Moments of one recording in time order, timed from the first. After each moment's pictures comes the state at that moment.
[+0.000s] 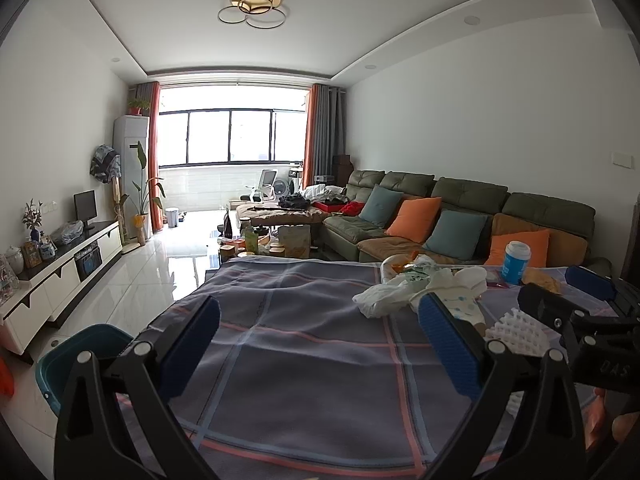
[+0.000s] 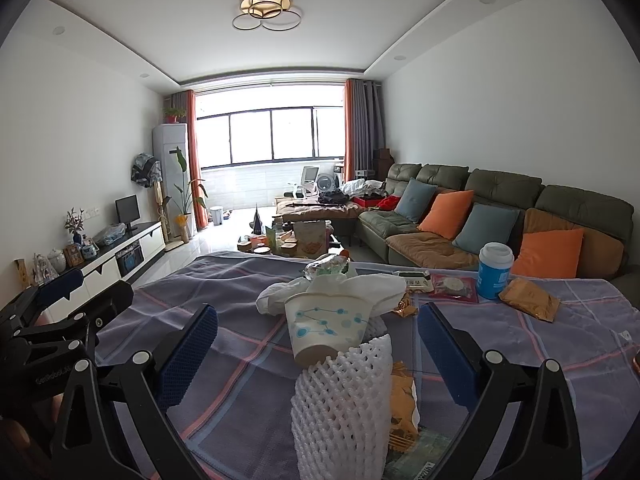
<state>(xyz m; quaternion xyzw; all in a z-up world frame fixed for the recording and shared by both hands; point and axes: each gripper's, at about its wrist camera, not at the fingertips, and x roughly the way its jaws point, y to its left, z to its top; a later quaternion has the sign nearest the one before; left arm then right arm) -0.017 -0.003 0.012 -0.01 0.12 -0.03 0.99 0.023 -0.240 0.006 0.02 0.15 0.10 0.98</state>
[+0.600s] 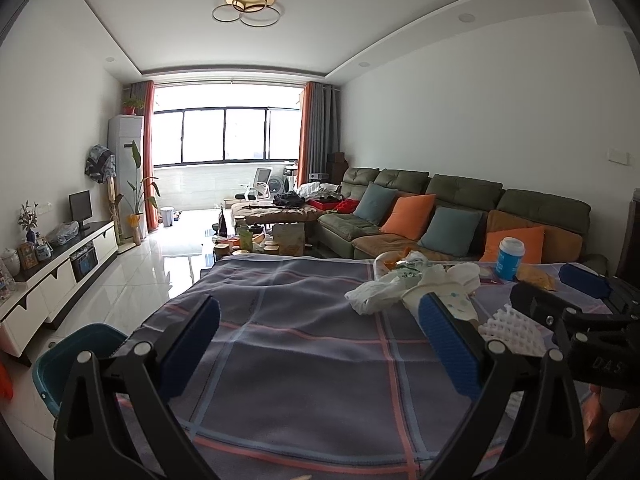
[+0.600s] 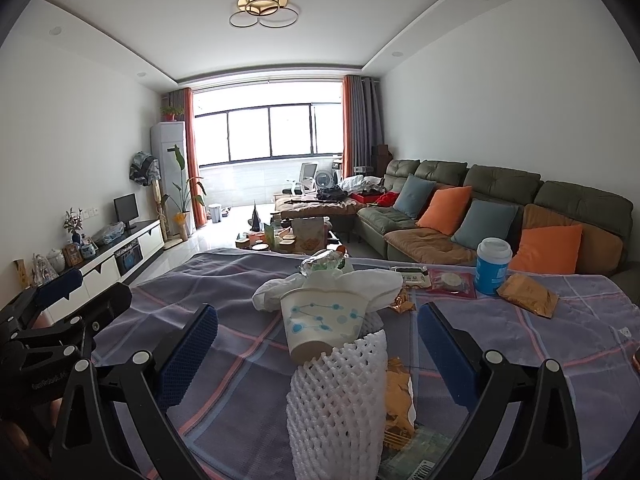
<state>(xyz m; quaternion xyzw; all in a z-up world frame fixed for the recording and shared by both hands) -0.020 -0.006 0.012 0.00 0.13 -0.04 0.99 0.021 -0.245 0.002 0.02 0.15 0.10 0.98</state>
